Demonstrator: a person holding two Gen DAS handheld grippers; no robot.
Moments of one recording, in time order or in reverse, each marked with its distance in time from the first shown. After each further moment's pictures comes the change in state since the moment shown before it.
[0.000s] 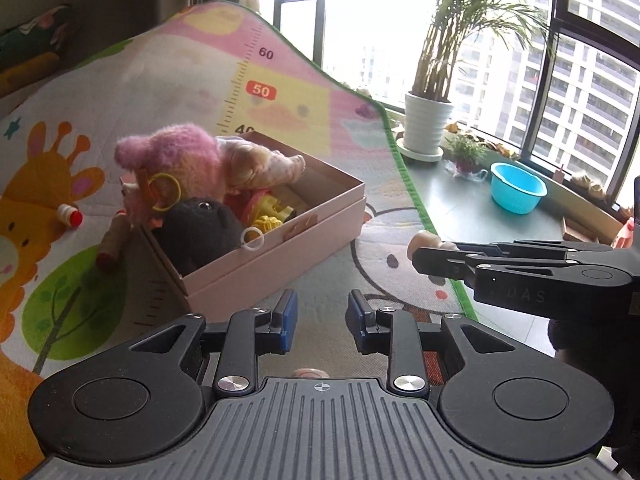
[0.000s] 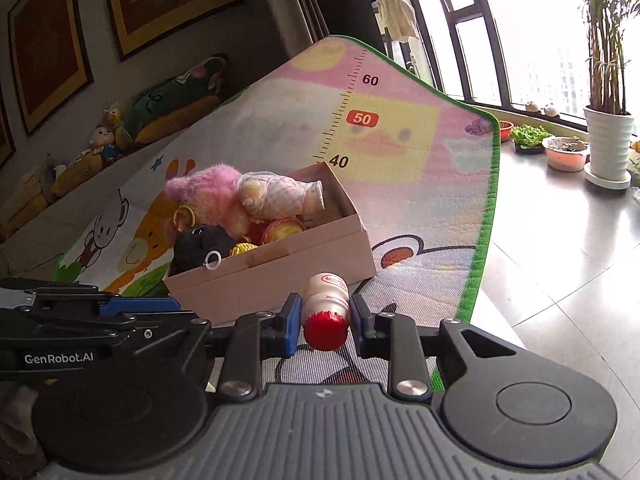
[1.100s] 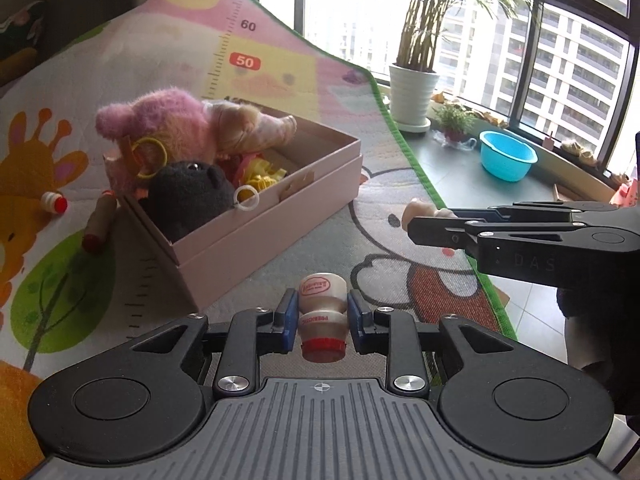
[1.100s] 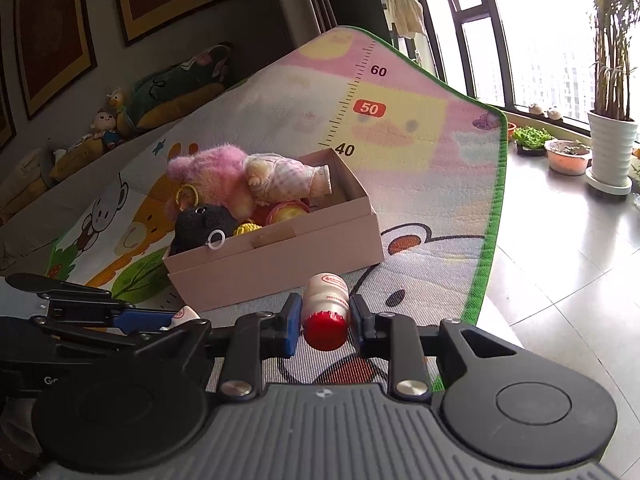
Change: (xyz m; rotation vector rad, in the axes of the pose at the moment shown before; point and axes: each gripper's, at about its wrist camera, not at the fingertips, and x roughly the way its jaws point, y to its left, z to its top) left arm 0.013 0.009 -0.003 0.033 0.042 -0.017; right arm 0.003 0.010 0.000 -0.043 -0.014 -0.004
